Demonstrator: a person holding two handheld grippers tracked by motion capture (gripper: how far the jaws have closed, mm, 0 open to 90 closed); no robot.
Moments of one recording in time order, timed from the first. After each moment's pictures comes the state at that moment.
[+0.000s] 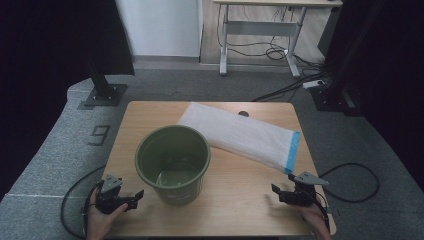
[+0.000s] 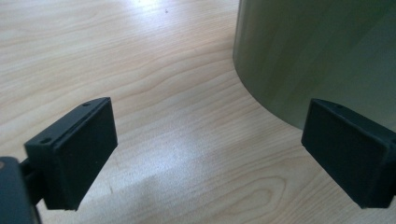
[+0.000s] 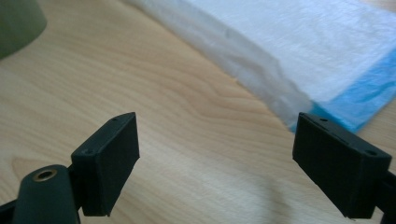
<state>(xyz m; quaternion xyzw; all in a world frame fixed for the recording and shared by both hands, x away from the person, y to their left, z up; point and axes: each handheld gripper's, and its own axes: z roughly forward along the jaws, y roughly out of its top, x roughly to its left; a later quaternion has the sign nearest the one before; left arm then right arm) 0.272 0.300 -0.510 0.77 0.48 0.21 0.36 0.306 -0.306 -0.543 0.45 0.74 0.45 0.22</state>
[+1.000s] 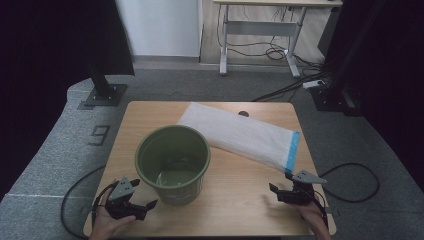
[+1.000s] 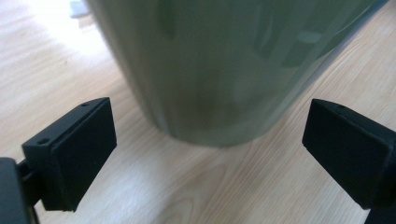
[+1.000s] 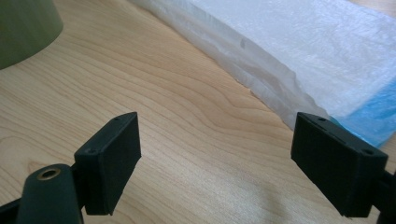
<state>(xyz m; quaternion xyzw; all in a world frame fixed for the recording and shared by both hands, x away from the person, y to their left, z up) 0.259 0.263 -0.486 0.83 0.34 0.16 0.42 0.310 -0.297 -0.541 0.43 0.75 0.45 0.21</state>
